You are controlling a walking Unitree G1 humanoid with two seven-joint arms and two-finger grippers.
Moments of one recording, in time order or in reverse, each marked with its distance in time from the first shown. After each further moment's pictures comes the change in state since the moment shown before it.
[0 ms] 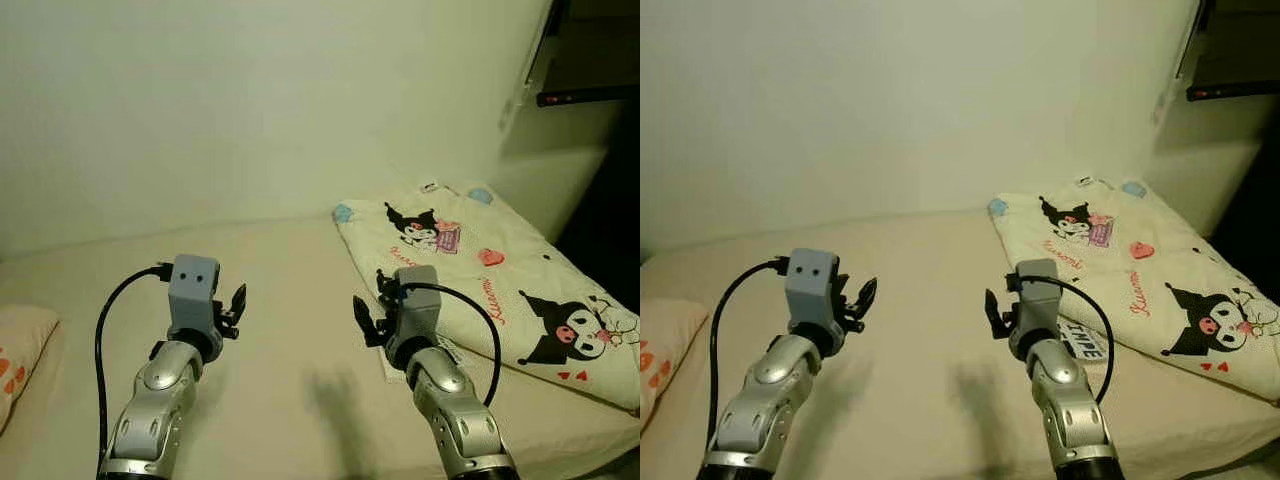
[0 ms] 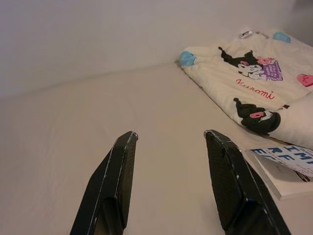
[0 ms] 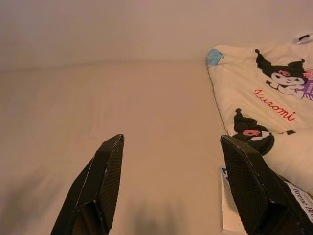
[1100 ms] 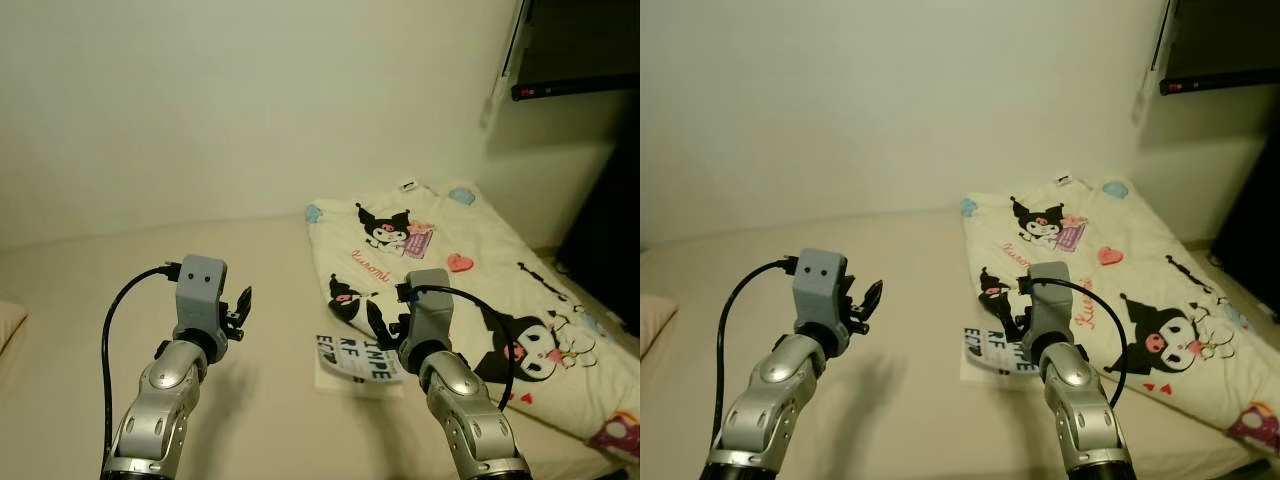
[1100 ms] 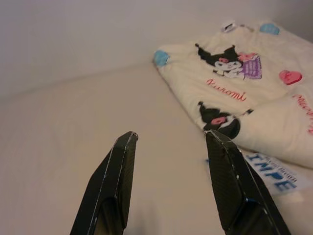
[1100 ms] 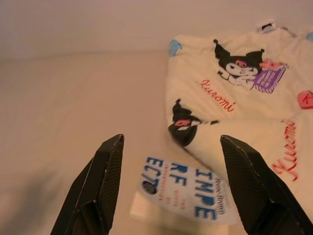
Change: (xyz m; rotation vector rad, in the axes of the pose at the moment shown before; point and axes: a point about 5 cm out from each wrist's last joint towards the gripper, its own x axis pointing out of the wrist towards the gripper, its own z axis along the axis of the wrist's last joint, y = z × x) left arm 0.001 -0.002 0.000 0.030 0.013 -0.006; right arm -0.004 -0.006 -0.005 -0.005 0.027 -0.023
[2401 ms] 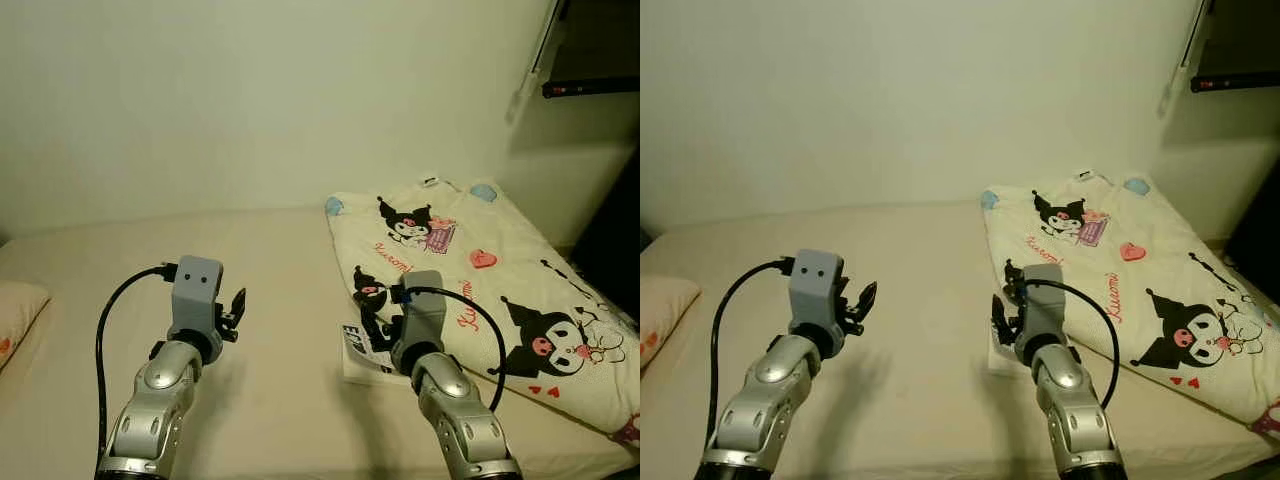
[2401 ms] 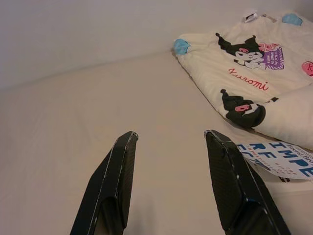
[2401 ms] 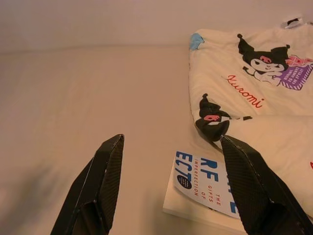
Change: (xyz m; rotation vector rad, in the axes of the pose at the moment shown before) left arm 0.000 0.003 -0.001 0.015 0.009 0.005; right arm 0.001 0.003 0.000 -0.015 0.001 0.001
